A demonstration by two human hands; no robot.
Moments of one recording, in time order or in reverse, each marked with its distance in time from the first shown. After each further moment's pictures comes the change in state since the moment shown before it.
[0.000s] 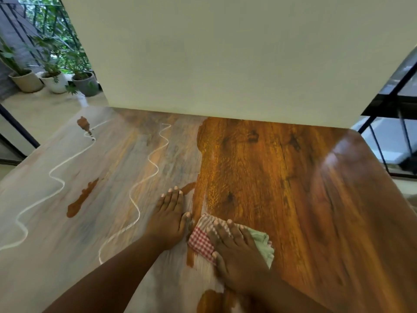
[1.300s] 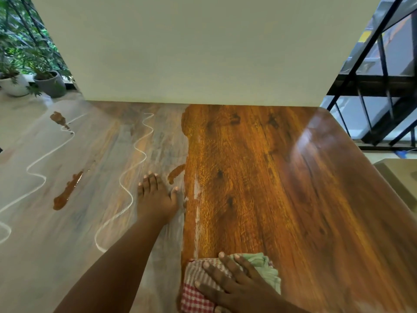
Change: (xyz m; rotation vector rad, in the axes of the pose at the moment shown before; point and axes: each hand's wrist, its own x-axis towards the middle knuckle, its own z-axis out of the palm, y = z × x) left_hand -0.002 0.002 0.004 -0.076 0.091 -0.258; right_hand -0.105 -0.063 0.056 -0.099 -0.007 -0.191
